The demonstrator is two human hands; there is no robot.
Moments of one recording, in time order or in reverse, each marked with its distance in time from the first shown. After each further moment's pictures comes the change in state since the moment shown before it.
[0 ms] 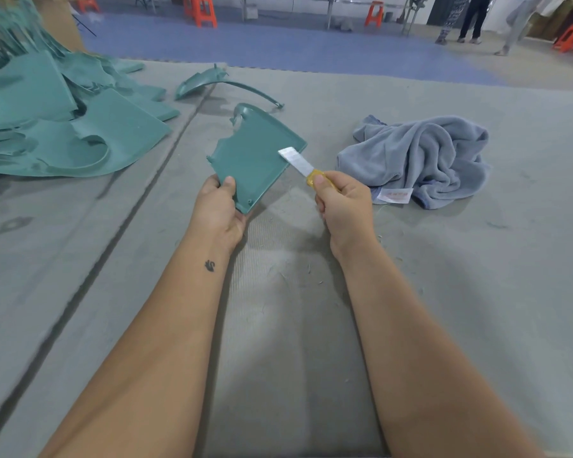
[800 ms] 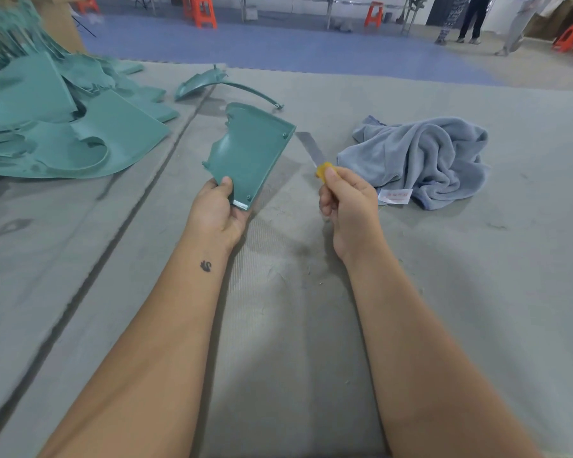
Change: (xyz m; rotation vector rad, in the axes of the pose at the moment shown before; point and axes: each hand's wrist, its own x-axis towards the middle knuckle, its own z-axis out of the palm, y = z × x) left_hand 0.002 0.003 -0.001 -0.190 -0.031 -0.069; right_hand -0.001 -0.007 -0.009 0.204 -0.060 0.049
